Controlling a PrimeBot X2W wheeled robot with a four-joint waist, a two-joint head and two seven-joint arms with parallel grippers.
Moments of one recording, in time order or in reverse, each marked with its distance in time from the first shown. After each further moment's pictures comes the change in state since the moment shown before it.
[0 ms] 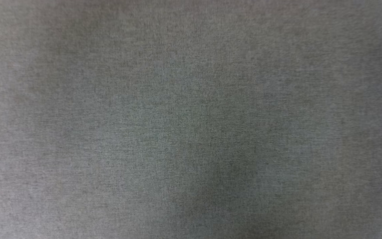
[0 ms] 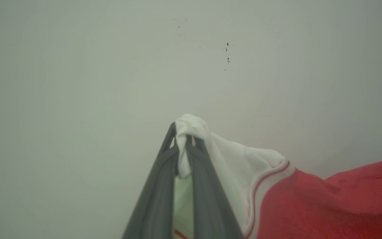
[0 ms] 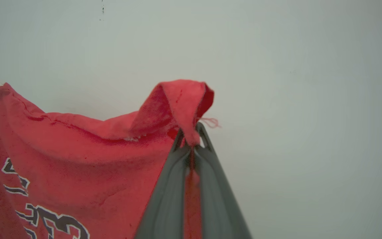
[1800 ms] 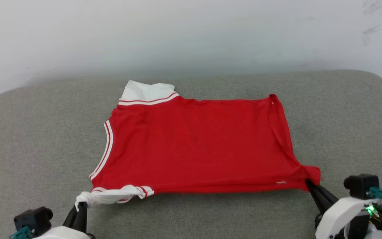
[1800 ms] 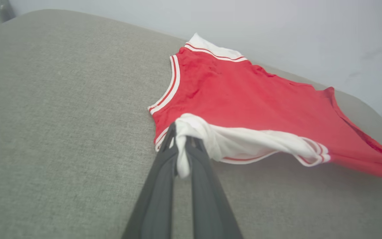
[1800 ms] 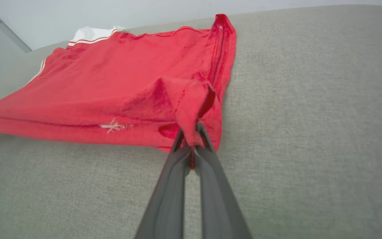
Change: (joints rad) left arm 1.762 0.005 0.074 -0.525 -0.300 0.179 0.027; right arm 1.478 -0.035 0.035 -0.177 0.205 0.001 -0.054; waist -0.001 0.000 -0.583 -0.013
